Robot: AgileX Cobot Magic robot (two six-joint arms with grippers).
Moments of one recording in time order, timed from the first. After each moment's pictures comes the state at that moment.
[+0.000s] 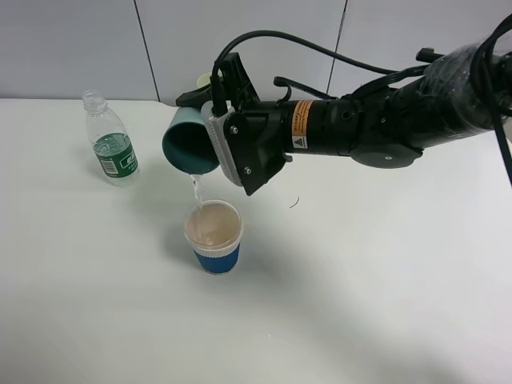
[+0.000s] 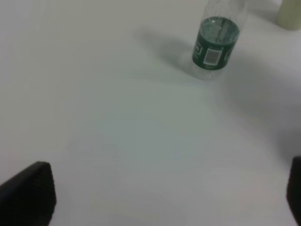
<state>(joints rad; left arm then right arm) 0.01 -0.01 -0.51 0.02 1.05 -0.11 0.62 1.85 -0.91 -0.80 -0.76 -1.13</state>
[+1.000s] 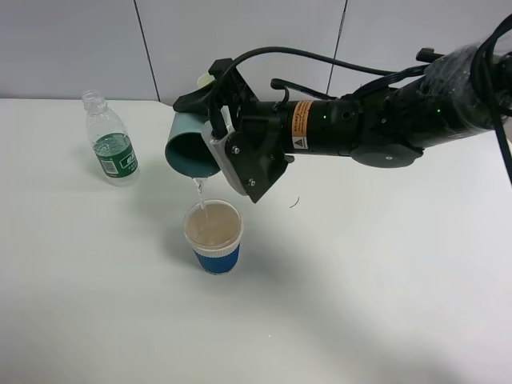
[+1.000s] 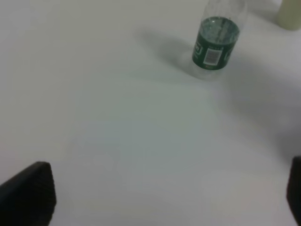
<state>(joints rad) 0.01 -0.01 -0.51 0.02 1.05 -0.11 0.62 1.85 -0.91 -0.83 -0.76 -1.27</state>
